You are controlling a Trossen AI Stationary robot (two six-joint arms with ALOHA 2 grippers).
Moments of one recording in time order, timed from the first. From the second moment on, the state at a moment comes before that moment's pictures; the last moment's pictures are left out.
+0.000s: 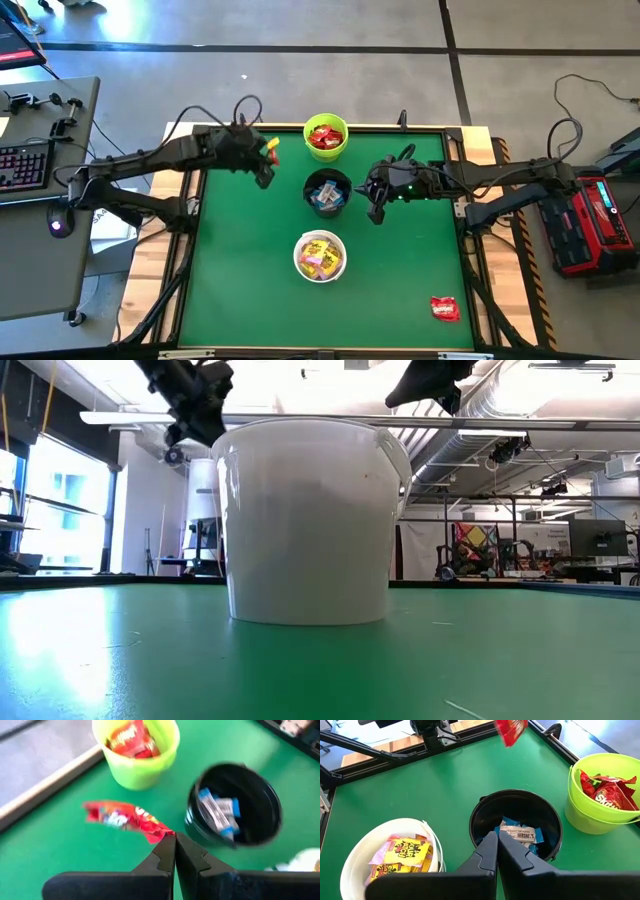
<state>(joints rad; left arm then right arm) 0.34 1.14 1.03 -0.68 -0.14 -0.34 0.05 1.24 1.11 -0.48 0.24 0.31</state>
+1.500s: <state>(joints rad) 0.59 1.95 1.58 -0.44 0.21 0.01 0.05 1.24 1.11 -0.48 0.37 0.39</state>
